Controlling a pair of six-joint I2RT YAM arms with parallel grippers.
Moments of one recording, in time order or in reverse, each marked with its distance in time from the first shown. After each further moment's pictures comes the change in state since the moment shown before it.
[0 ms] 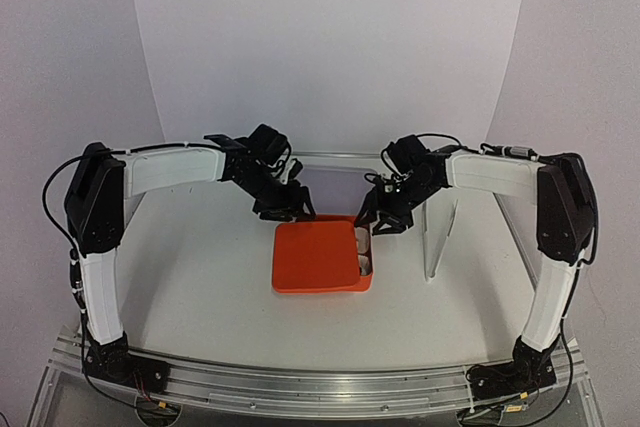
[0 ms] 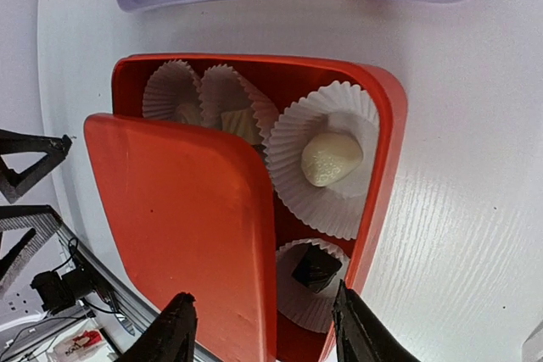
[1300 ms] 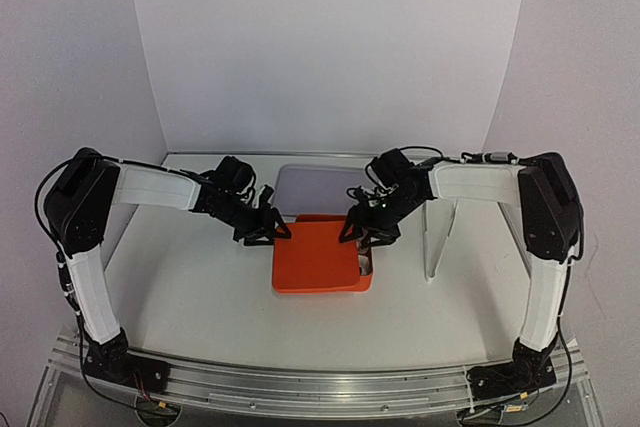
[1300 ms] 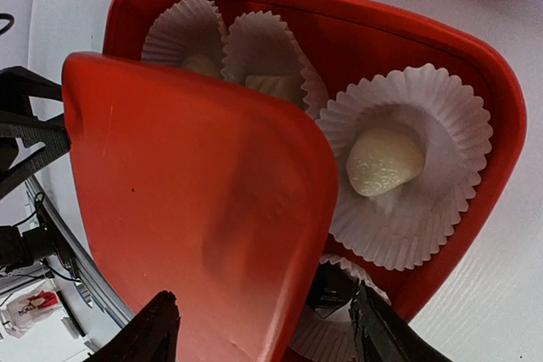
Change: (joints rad) left arm 0.120 -0.094 -0.429 0.380 0.202 -0.127; right arm 0.069 0.074 -0.012 0.062 -0.030 -0.139
